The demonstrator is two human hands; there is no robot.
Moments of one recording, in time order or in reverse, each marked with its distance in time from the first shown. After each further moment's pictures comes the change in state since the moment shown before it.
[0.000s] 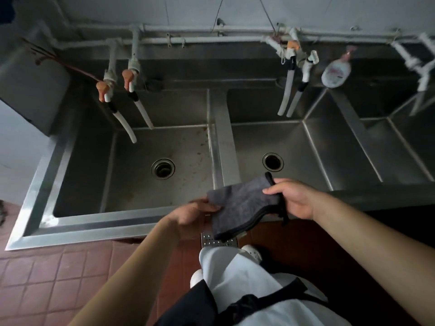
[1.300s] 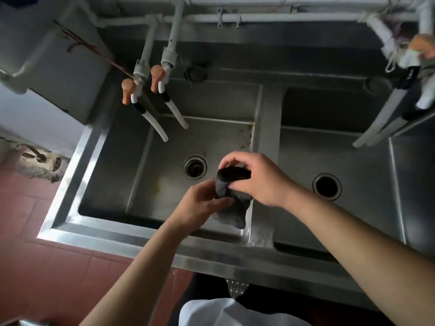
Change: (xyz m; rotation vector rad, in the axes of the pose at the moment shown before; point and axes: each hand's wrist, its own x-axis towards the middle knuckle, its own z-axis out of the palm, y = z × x) left_hand 0.045 0.110 -0.014 0.418 0.419 0.510; right_hand 0.141 -0.137 0.085 -0.689 -0.396 -0.716
